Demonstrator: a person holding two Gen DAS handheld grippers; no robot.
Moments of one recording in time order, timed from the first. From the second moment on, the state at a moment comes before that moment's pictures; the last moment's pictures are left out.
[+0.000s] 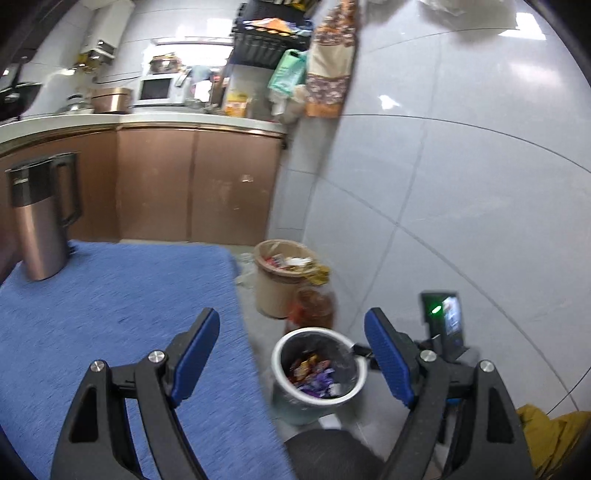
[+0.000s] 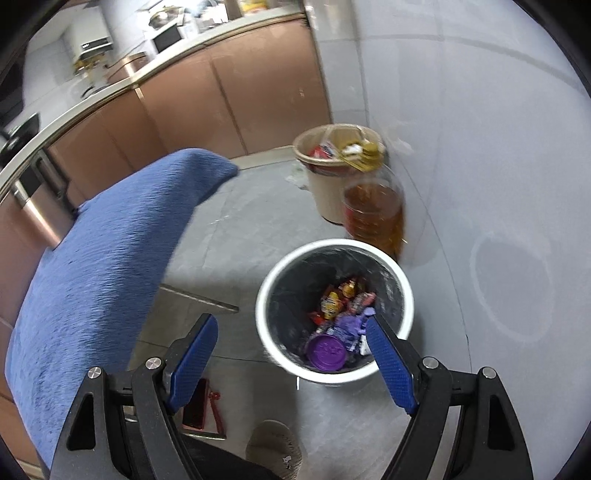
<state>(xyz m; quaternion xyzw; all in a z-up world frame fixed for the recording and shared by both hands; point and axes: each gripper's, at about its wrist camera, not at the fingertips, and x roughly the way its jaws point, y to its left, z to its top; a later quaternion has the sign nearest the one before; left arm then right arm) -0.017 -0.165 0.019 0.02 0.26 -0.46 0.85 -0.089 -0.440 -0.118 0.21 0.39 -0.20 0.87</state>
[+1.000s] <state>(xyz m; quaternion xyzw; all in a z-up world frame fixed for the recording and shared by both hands) -0.026 -0.043 0.001 0.04 0.26 -0.18 0.95 -0.049 -0.271 -0.013 0.06 0.30 -0.05 0.95</state>
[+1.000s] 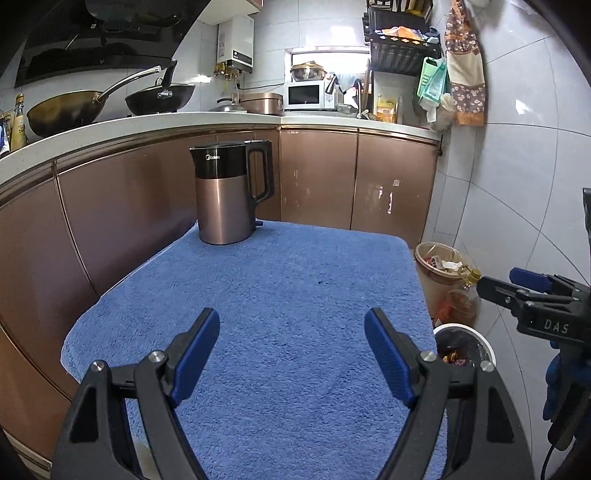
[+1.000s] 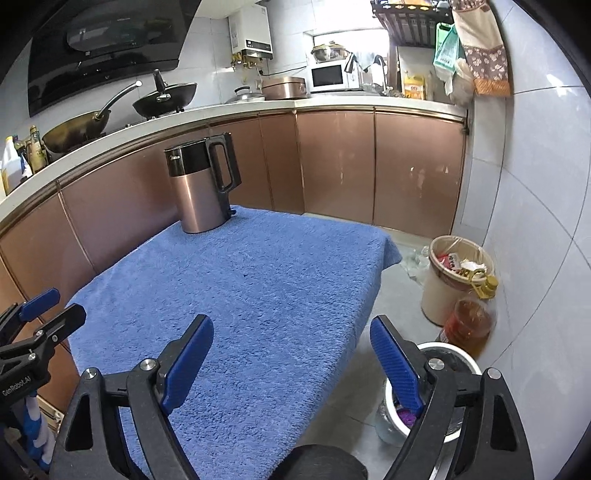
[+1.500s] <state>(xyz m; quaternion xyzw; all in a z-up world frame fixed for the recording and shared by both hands) -0.019 -0.074 0.003 0.06 0.25 -0.20 0.94 -0.065 -0.303 -0.033 0.08 0.30 -0.11 0.94</state>
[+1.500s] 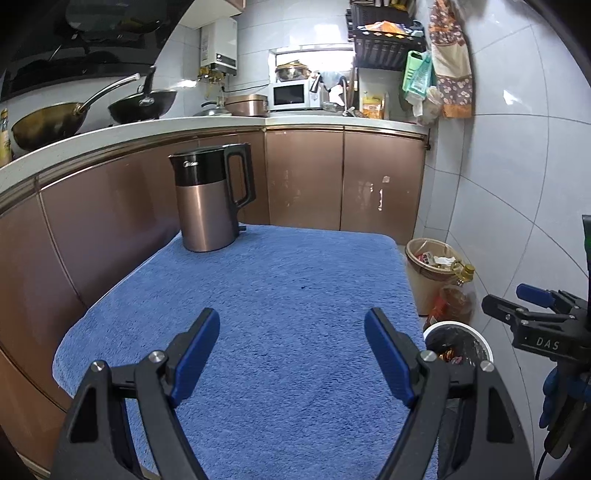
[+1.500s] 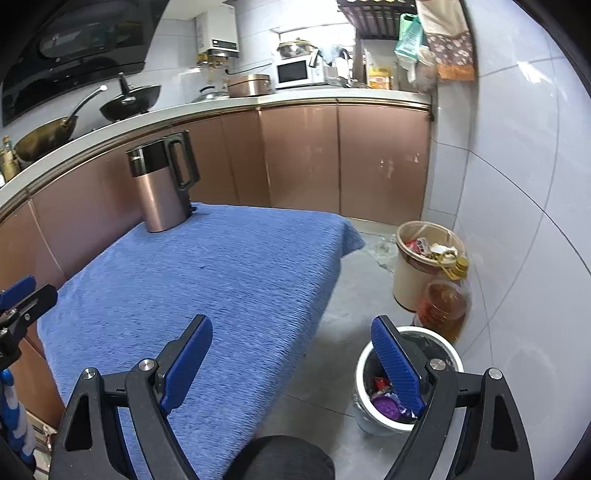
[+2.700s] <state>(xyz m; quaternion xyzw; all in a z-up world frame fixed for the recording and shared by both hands) -0.028 -0.107 0.021 0.07 0.22 -0.20 0.95 -0.103 -0.327 -0.017 0.07 0.25 -0.18 0.95</state>
